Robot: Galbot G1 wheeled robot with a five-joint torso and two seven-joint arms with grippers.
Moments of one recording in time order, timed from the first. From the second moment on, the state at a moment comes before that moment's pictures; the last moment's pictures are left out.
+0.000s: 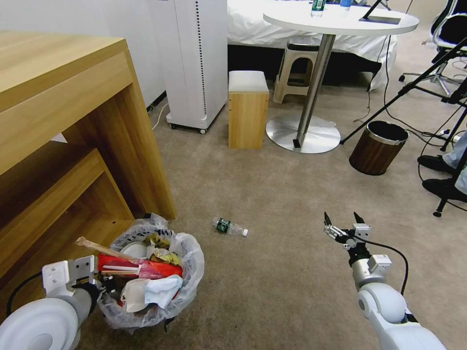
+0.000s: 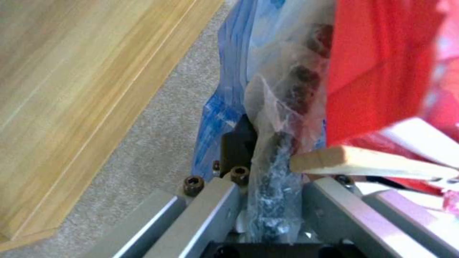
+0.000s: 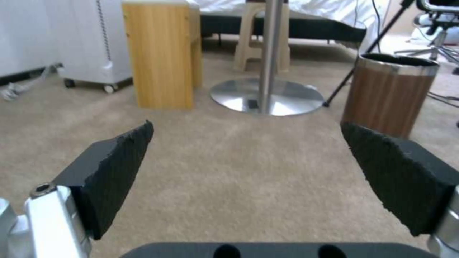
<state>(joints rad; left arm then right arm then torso) 1.74 -0.77 -0.74 -2.41 -1.45 0.63 -0.99 -1.30 1.09 0.47 1.62 0.45 0.25 0.08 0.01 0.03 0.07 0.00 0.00</state>
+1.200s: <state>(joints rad) 1.78 -0.83 -0.70 -2.44 -1.38 0.64 -0.99 -1.30 1.10 0.41 1.64 0.42 0.34 0.00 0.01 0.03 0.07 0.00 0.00</state>
